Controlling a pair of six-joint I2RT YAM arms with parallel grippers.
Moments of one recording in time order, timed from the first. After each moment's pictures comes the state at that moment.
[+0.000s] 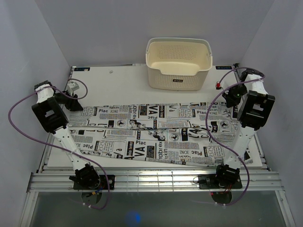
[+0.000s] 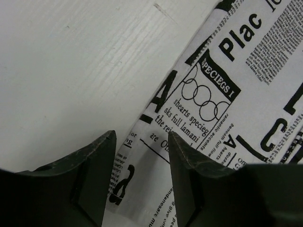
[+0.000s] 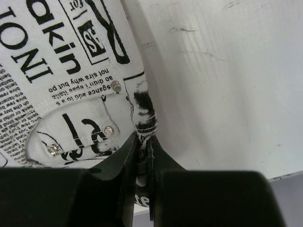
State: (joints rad) left arm 0.54 2.46 2.08 -1.29 0.85 1.40; right arm -0.30 2.28 1.92 -1.18 -0.39 -1.49
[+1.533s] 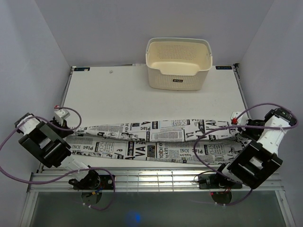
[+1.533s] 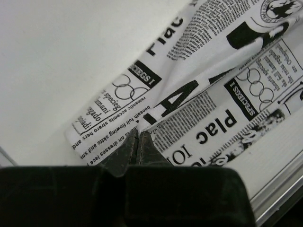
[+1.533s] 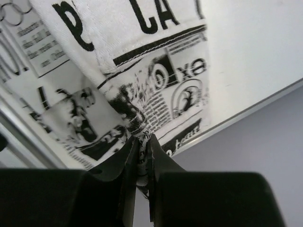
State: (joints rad) left arm 0.86 1.66 1.17 -1.16 0.87 1.62; right arm -0.69 1.32 1.10 -1.26 -0.53 -1.91
